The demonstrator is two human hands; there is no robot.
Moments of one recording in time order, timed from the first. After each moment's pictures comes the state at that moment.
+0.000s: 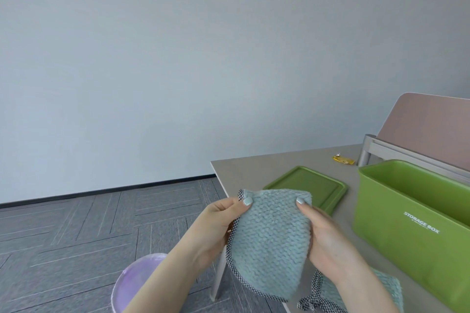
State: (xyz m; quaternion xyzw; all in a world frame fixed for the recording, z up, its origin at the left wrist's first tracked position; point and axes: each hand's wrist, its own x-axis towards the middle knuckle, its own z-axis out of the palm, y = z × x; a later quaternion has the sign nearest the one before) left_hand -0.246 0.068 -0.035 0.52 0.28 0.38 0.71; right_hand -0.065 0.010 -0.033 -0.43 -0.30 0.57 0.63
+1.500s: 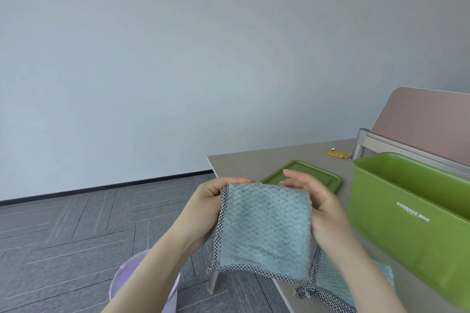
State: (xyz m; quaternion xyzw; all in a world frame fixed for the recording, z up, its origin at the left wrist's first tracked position) left_hand -0.252 0.061 -0.014 0.61 0.27 0.45 0.59; right_hand -0.073 -0.007 -0.015 -0.47 -0.54 0.32 0.62
